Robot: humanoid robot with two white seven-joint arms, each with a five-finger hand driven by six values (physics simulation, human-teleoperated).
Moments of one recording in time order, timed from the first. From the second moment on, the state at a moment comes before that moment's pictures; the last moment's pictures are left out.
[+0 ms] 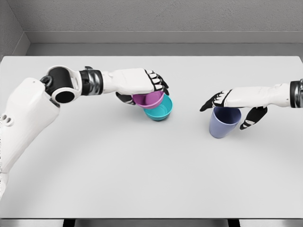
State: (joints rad) left arm -0.81 0.38 -0.69 -1.35 -0.65 -0.61 -0.61; right arm -1.05 -1.02 1.25 -1.45 -0.10 -0.61 0.57
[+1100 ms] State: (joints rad) left arm -0.83 0.32 -0.72 -1.29 -0.69 -0.61 -0.60; right arm -1.05 -1.02 1.25 -1.44 -0.10 -0.61 0.57
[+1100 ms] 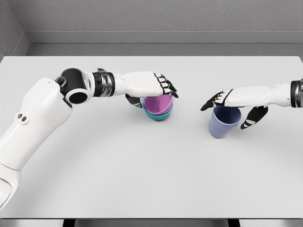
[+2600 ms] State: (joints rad) left arm -0.58 0.76 -0.34 -1.19 -0.42 -0.61 -0.60; right arm -1.05 -0.99 1.26 -1.39 -0.10 -0.61 0.57
